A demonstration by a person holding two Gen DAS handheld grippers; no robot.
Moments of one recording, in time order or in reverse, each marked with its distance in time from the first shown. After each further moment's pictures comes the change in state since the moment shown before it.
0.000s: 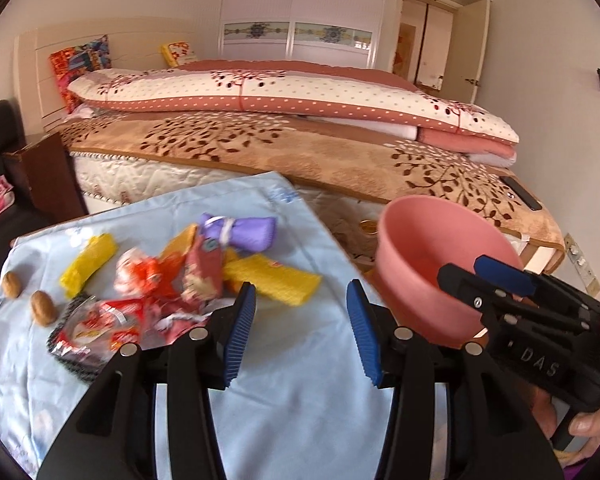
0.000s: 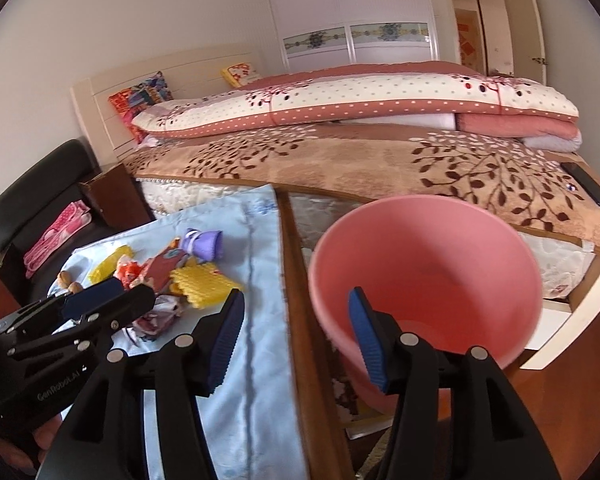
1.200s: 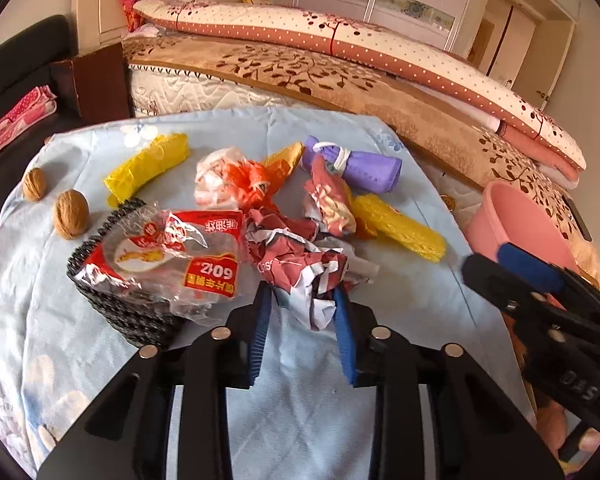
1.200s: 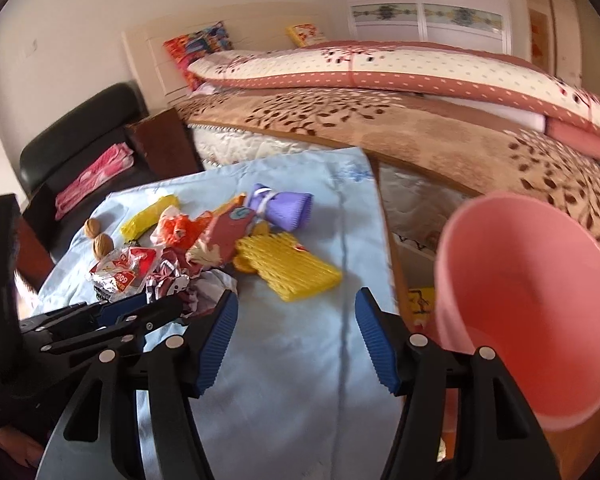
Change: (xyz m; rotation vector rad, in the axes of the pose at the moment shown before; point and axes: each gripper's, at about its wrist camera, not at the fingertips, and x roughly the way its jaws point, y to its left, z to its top) left arm 0.033 0.076 -0.030 -0.220 0.159 0.122; right arm 0.065 0.065 0.002 -0.176 0.139 0.150
